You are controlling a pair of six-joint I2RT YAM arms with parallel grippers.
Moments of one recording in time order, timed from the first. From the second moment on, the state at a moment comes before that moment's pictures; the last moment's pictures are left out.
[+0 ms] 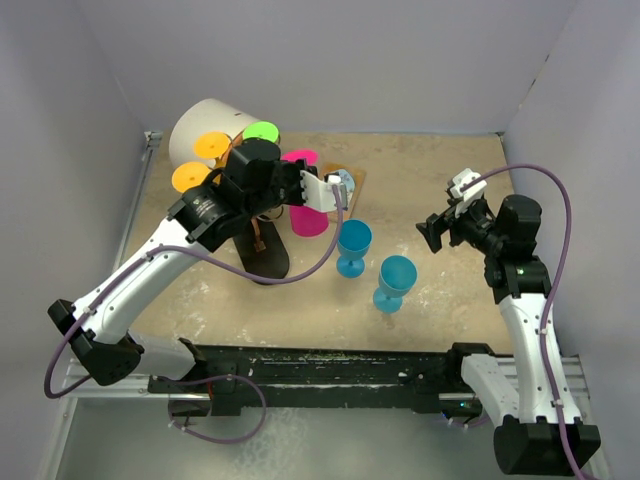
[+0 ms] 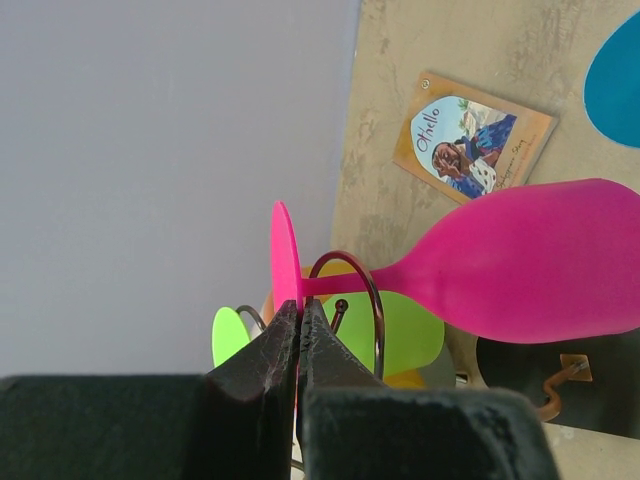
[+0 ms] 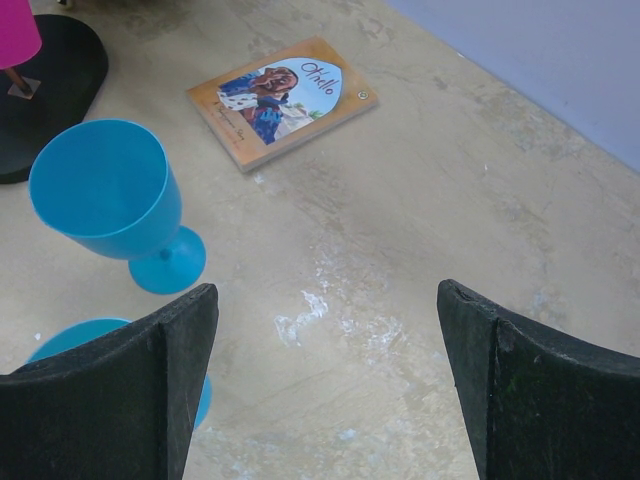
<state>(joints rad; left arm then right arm) -0.78 1.36 1.60 -0.64 -0.11 1.05 -0.04 0.83 0.88 -0.40 -0.56 -0.37</state>
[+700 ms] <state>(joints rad) -0.79 1.36 1.58 -0.61 -0.21 1.05 -0.05 0.82 0.88 -0.40 -0.54 -0.37</state>
